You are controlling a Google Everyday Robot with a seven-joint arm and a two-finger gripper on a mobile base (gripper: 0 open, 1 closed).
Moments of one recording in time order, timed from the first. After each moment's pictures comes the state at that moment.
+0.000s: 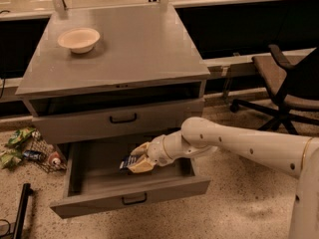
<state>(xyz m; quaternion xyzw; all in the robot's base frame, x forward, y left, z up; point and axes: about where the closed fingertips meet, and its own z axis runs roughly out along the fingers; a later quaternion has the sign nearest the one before) 0.538 0.085 0.569 -0.58 0.67 0.33 0.32</state>
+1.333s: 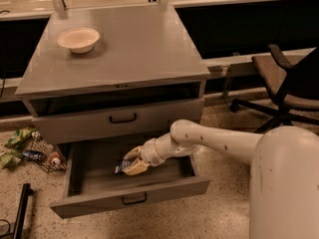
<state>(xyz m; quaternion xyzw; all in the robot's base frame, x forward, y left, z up) 0.563 0.117 0.503 -0.62 0.62 0.36 0.31</state>
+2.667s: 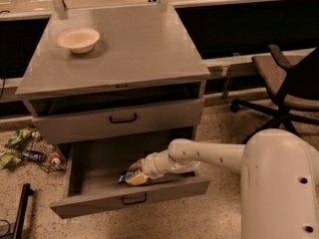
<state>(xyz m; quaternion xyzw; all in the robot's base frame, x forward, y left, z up) 0.568 0.114 0.417 -0.56 0.69 0.33 0.31</state>
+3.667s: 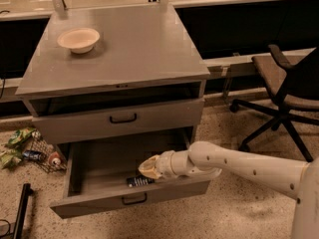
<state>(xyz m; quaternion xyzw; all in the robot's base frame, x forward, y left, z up) 0.557 0.059 0.483 -0.51 0.71 0.31 0.37</state>
